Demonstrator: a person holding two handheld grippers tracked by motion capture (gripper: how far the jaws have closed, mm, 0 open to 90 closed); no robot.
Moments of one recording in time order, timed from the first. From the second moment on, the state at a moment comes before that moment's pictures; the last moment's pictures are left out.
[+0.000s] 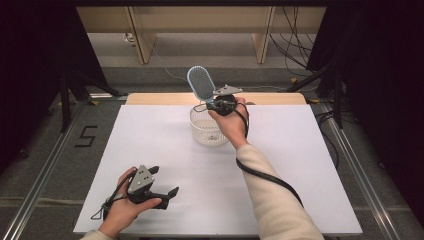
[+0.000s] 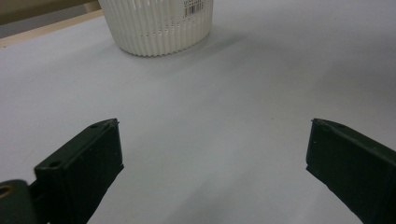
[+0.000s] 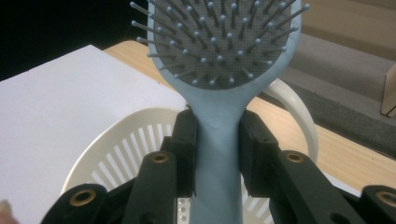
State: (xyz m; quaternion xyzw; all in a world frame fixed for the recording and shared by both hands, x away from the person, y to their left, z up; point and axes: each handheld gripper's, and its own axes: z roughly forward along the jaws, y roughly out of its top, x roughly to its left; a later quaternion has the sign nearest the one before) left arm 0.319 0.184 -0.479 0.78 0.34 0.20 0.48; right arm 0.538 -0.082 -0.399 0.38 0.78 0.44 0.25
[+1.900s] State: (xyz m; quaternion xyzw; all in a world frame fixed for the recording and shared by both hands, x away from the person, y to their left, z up) left arm 0.319 0.183 -0.480 0.78 0.34 0.20 0.48; right arm 0.525 -0.091 -0.411 0.37 0.81 0.42 0.20
